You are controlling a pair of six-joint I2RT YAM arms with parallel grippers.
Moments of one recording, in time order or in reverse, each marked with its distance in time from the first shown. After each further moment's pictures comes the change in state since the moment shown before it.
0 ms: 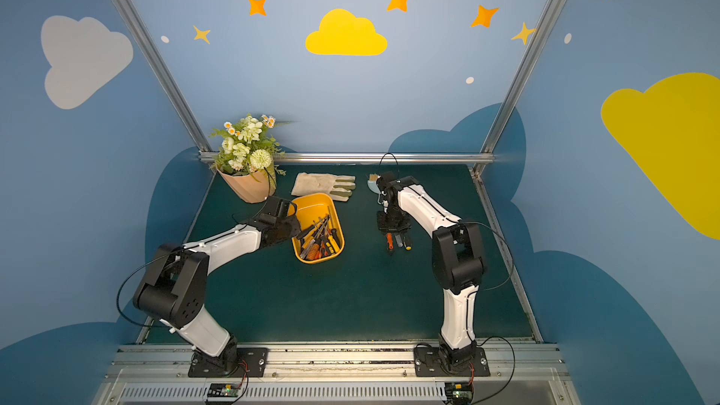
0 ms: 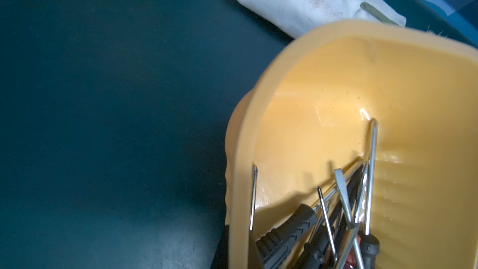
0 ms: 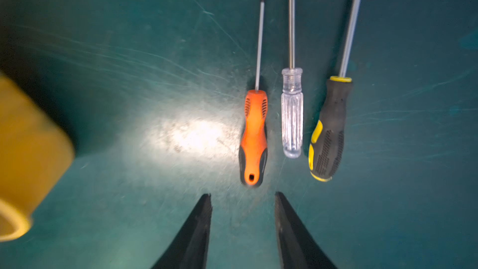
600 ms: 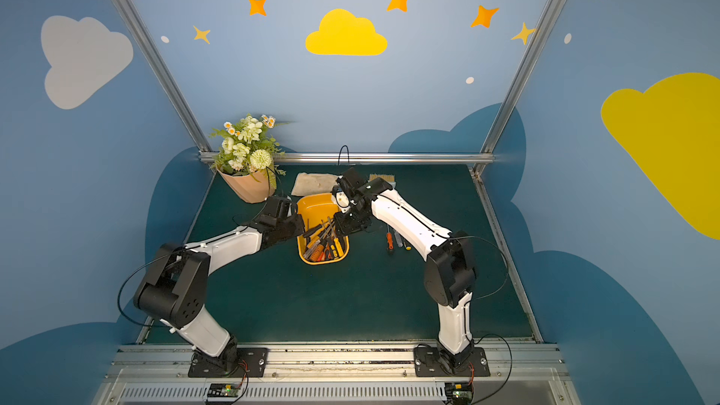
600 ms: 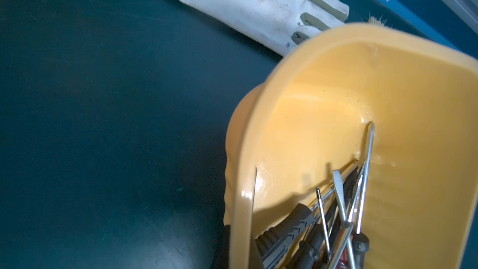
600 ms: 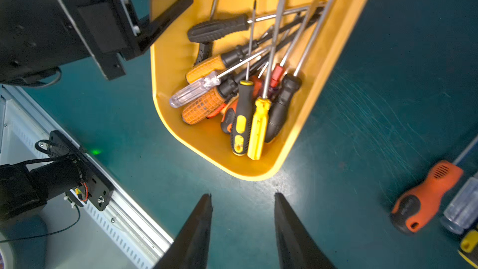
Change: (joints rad) left arm -0.003 0.000 -0.020 0.107 0.111 0.077; right arm 0.273 -0.005 0.150 0.073 -0.209 -0.108
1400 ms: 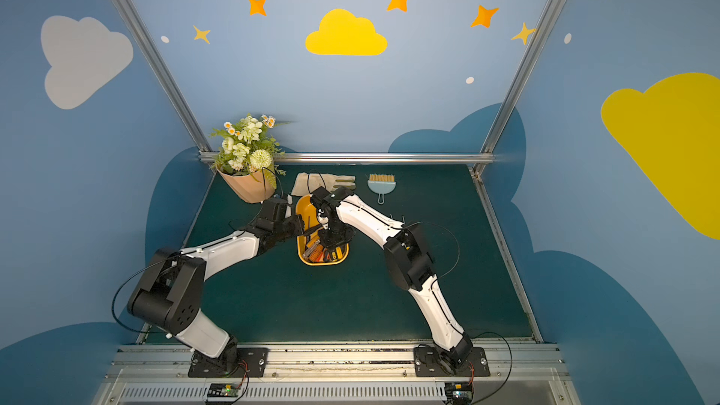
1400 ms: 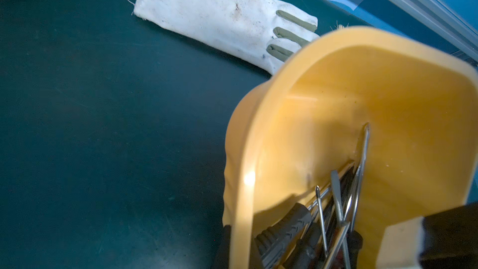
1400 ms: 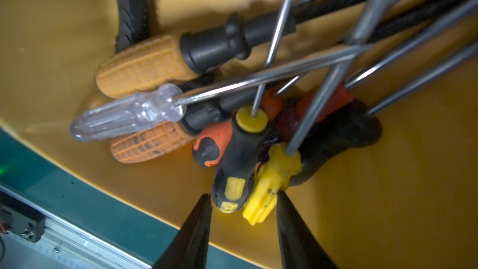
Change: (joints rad) left arm 0.000 -0.047 -0.060 0.092 0.017 0.059; right arm 0.104 0.352 0.269 -0.207 0.143 0.027
